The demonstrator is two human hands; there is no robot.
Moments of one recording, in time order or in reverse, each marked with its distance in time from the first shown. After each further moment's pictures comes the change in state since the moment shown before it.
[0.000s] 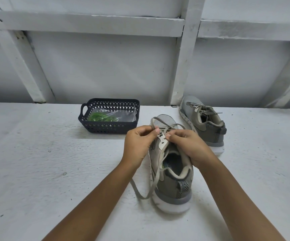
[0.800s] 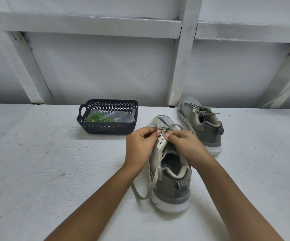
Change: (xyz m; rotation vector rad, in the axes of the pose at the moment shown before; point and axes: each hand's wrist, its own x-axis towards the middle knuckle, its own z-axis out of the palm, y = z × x) left_hand 0.000 -0.008 0.006 0.238 0.059 0.137; right_hand -0.002 -0.001 0.002 -0.103 0.013 -0.035
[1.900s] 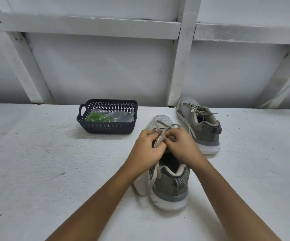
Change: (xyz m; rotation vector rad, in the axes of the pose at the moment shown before) left_hand -0.015 0.012 -0.001 0.353 -0.304 0.050; right_hand 0.002 0.002 0.002 -0.624 0.124 -0.186
